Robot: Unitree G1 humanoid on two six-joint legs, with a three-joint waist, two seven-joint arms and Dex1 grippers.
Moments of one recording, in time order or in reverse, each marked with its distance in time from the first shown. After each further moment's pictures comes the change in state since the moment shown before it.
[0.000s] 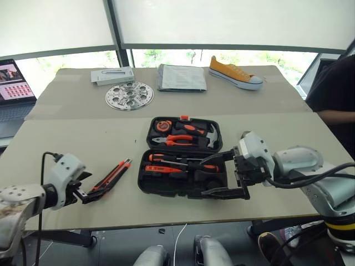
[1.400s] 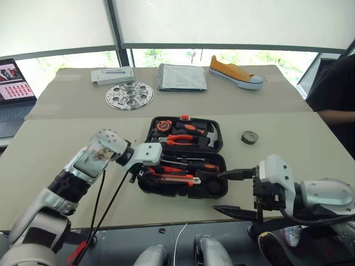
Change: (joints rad) left arm -0.844 -0.221 -0.718 0.461 0.235 -0.499 -0.623; right arm 0.401 -0.092 -0.276 -0.304 0.101 0.094 -0.250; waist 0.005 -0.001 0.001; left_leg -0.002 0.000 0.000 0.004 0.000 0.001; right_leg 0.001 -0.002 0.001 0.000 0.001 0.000
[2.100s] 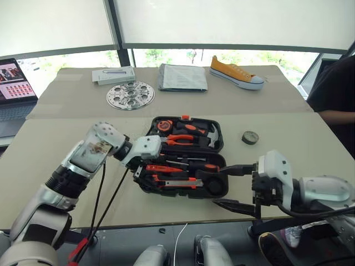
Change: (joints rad) left arm 0.005 0.035 0.086 -0.066 -0.064 0.102 -0.055; right arm -0.054 0.002 0.025 0.041 -0.002 0.000 -0.017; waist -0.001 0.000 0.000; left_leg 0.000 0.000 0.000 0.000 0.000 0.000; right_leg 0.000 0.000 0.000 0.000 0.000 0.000
